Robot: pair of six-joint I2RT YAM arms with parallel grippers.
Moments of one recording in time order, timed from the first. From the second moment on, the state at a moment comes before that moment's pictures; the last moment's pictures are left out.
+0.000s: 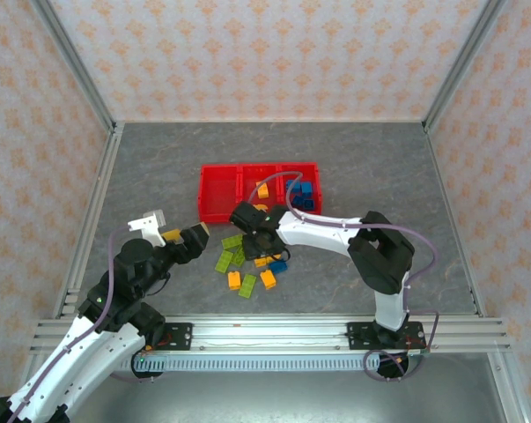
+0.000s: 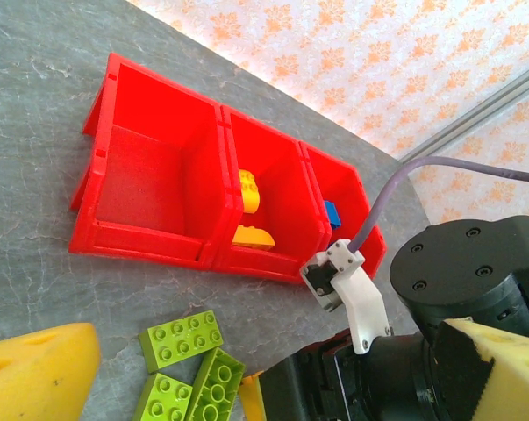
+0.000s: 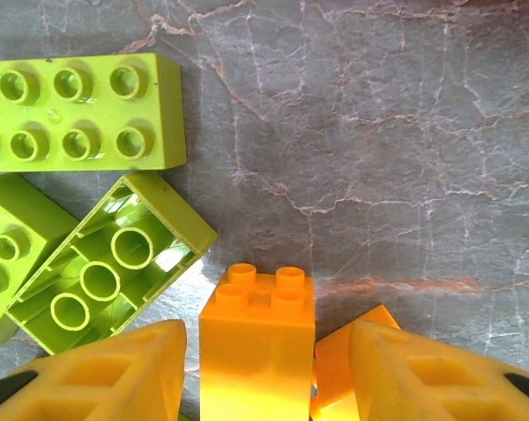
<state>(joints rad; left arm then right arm) -0.52 0.35 0.50 -0.49 -0.14 -0.75 0.99 1.89 1.34 -0.76 0.06 0.69</state>
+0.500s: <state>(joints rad) -0.52 0.35 0.50 -0.49 -0.13 -0.75 1.01 1.98 1.40 -0.81 0.12 0.66</state>
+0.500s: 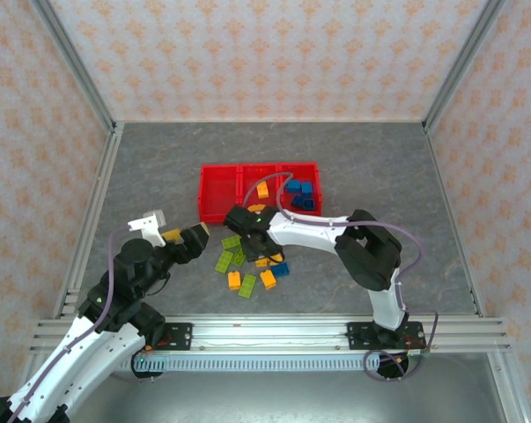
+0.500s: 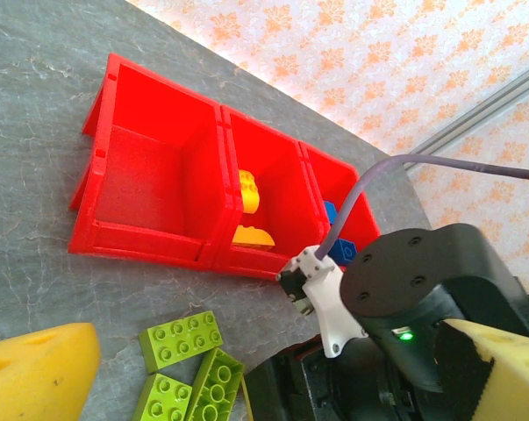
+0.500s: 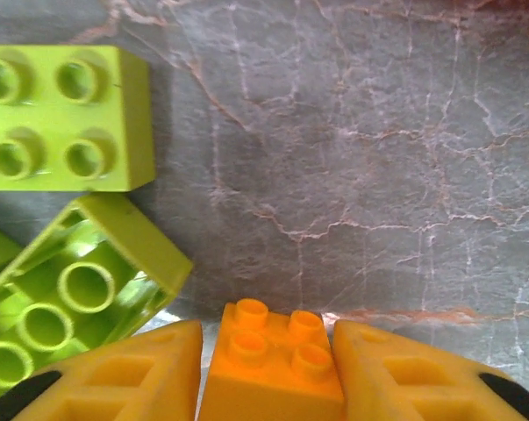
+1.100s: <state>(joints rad) -0.52 0.35 0.50 -0.49 -0.13 -0.75 1.01 1.96 1.43 -0.86 0.22 0.65</state>
